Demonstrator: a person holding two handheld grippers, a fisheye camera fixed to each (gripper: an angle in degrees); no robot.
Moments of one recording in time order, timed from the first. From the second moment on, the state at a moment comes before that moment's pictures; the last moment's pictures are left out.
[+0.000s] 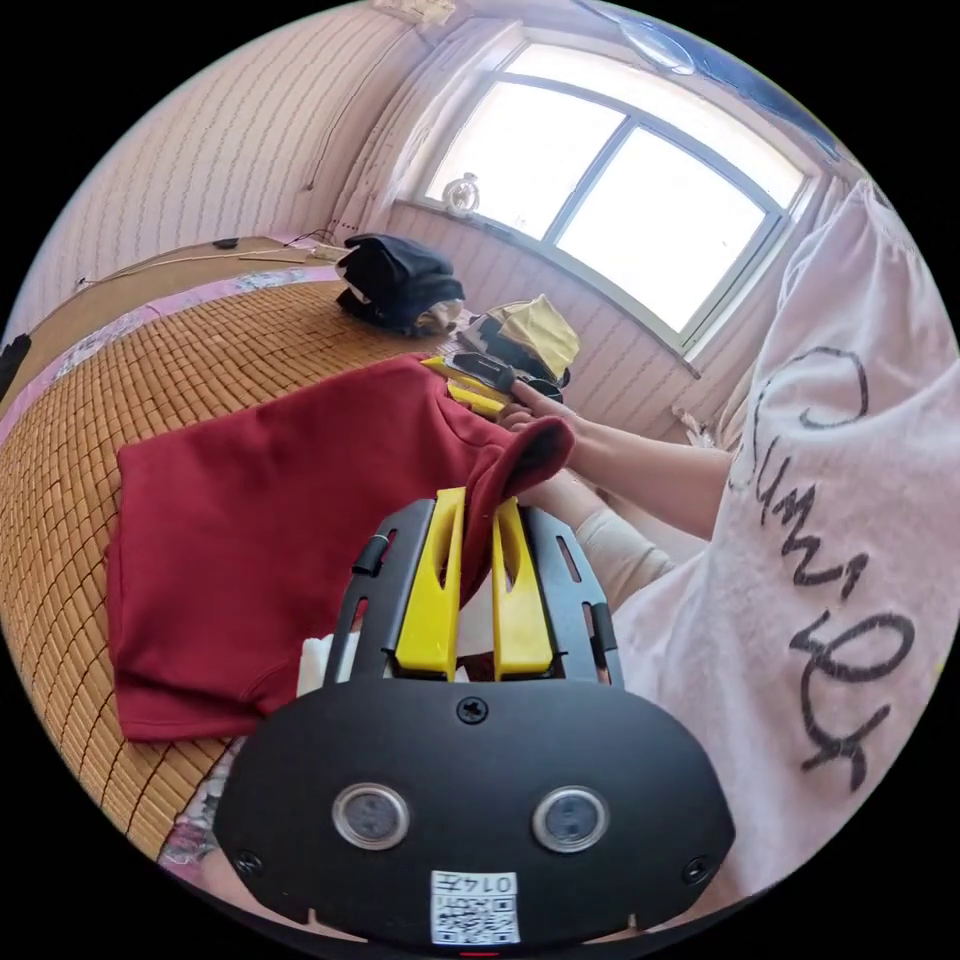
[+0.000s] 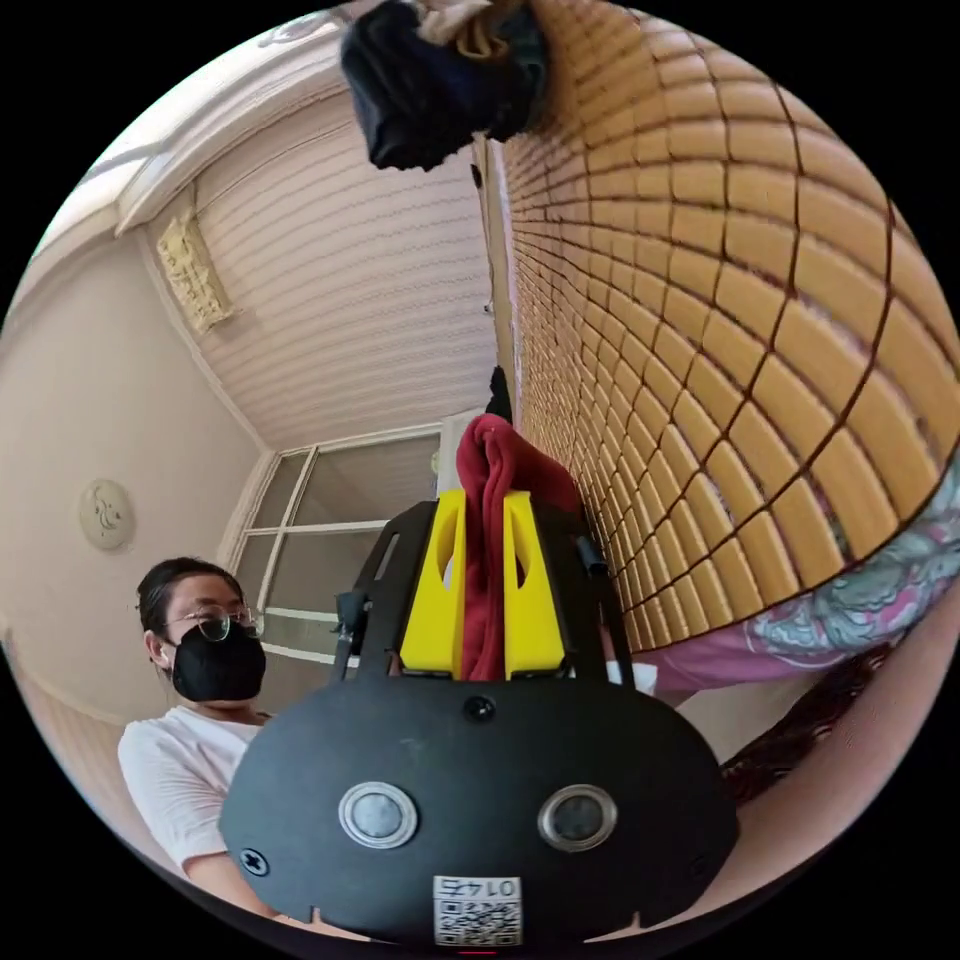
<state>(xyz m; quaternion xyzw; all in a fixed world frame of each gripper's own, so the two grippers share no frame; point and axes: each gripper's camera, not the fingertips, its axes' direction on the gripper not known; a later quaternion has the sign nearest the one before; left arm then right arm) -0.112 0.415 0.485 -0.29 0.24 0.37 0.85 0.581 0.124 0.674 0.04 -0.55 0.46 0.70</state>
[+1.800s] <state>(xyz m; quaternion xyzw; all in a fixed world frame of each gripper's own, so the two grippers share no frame) -0.207 0.273 0.522 -0.23 0.08 0.25 0.94 0.260 -0.125 0.591 -0.05 -0.15 -0.12 0.98</state>
